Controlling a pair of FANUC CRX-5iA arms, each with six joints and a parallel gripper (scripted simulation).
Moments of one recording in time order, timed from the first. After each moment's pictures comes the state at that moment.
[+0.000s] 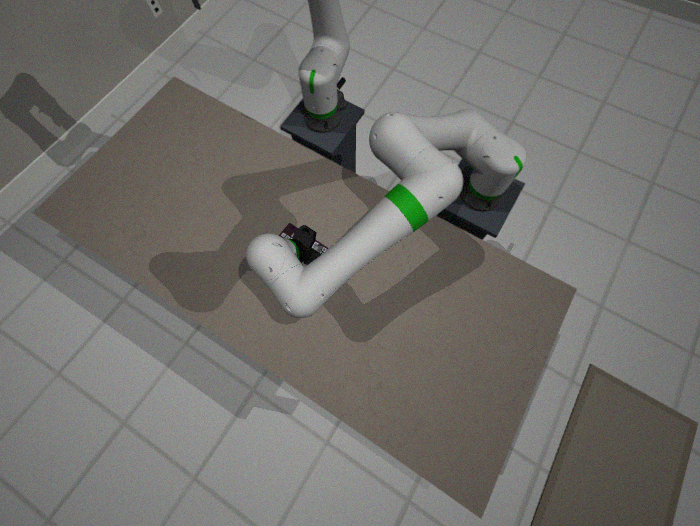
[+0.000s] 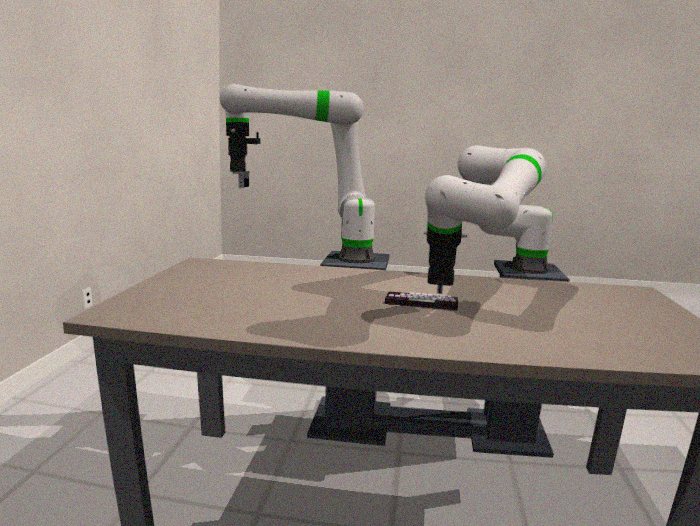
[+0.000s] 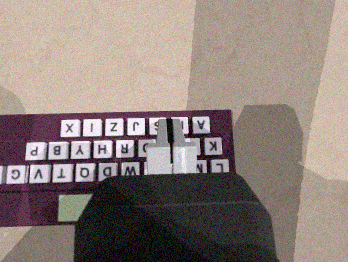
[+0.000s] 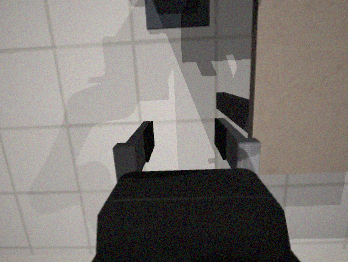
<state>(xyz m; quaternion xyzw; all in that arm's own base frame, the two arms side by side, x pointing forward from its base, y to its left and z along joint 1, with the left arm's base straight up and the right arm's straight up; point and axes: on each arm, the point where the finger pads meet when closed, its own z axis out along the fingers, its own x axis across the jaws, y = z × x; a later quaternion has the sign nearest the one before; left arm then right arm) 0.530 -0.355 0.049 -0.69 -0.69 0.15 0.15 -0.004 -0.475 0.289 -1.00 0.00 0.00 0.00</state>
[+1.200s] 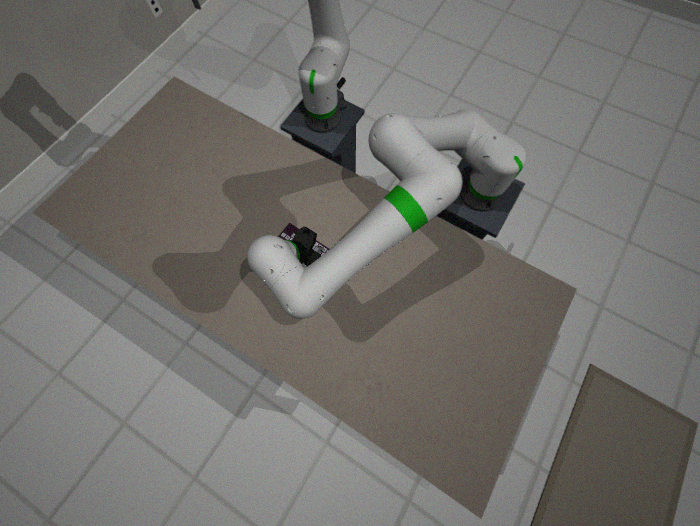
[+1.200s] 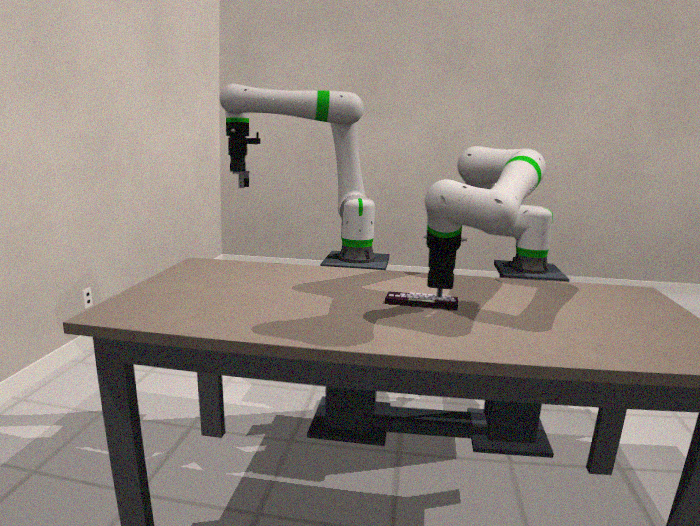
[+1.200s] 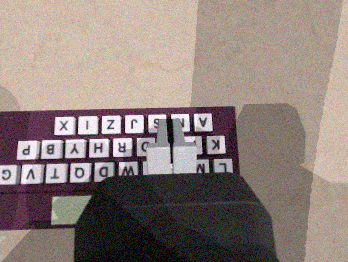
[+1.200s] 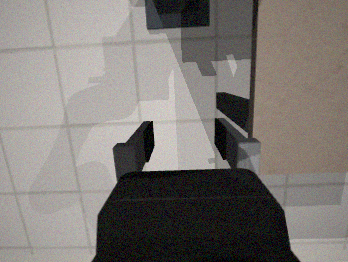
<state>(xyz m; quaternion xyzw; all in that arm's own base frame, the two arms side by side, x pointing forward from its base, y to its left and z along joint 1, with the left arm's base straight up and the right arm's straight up) 0.530 -0.355 0.039 -0.69 -0.69 0.15 0.15 -0.004 -0.475 0.289 -1.00 0.00 0.00 0.00</state>
